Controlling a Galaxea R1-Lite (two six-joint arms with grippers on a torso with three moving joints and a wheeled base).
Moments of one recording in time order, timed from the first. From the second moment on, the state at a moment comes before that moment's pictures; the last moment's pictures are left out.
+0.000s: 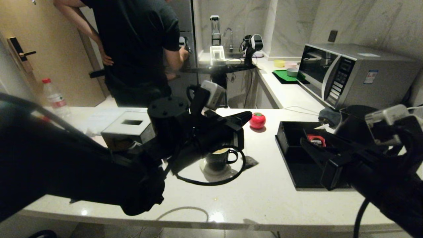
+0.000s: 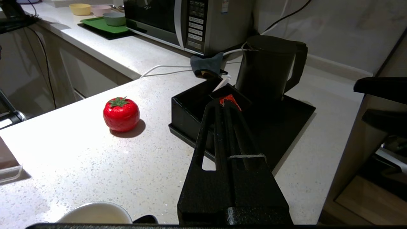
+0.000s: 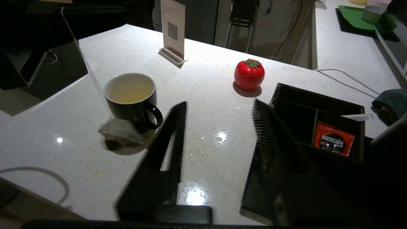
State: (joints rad) left arm -0.75 1.96 -0.93 -1.14 -0.16 -0.12; right arm 0.76 1.34 -0.42 -0.90 -0.46 -0.05
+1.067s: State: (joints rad) left arm -0.76 1.93 -0.88 -1.14 -0.16 -0.12; right arm 0.51 0.94 -0.08 -0.90 -0.46 -0.01
